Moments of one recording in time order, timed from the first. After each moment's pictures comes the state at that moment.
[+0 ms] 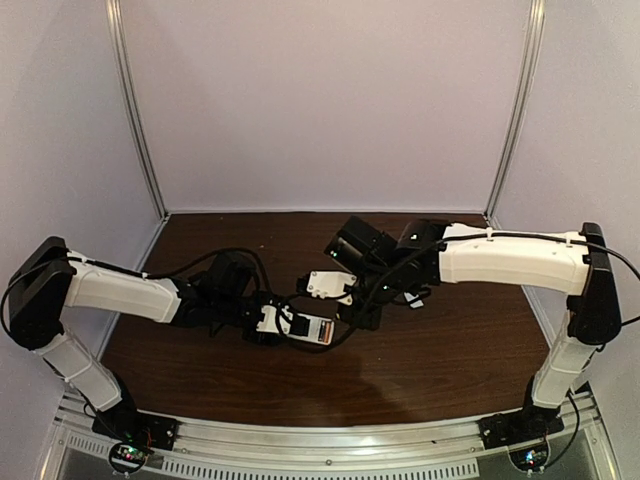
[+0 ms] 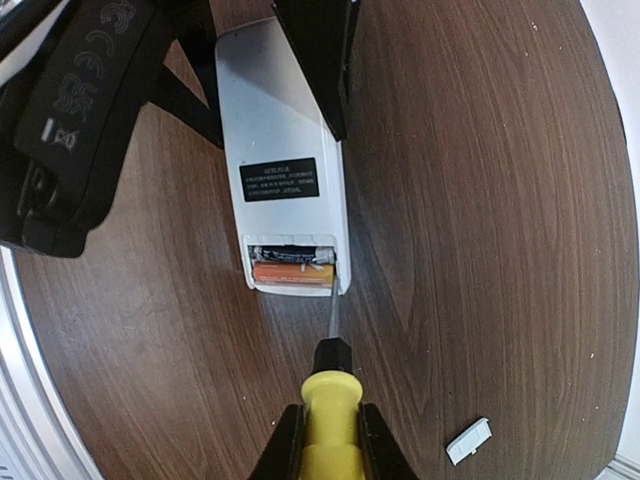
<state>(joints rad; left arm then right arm) -0.82 1.56 0.75 0.08 0.31 1.06 1.08 1.74 1.49 -0.83 0.13 -0.34</state>
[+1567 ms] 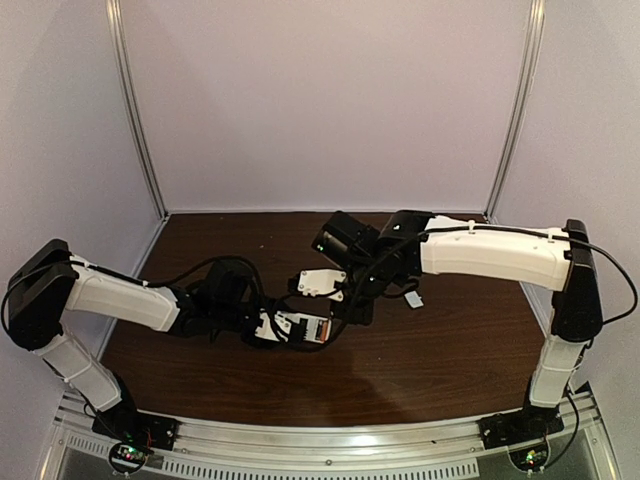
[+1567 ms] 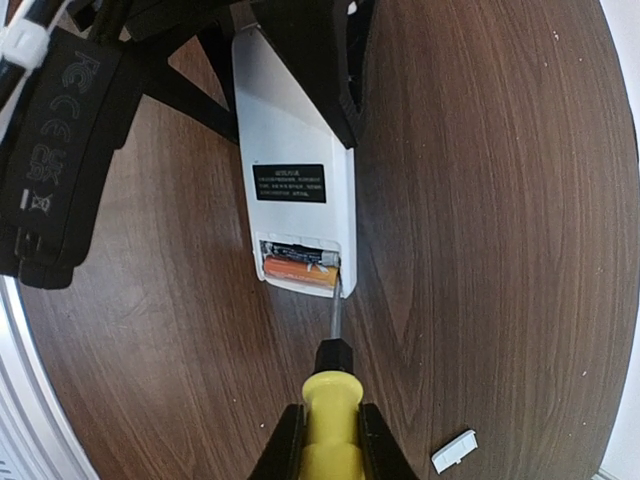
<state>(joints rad) -0.84 1.56 0.68 0.20 0.21 1.14 1.07 1.84 1.62 -0.92 0.12 -0.40</state>
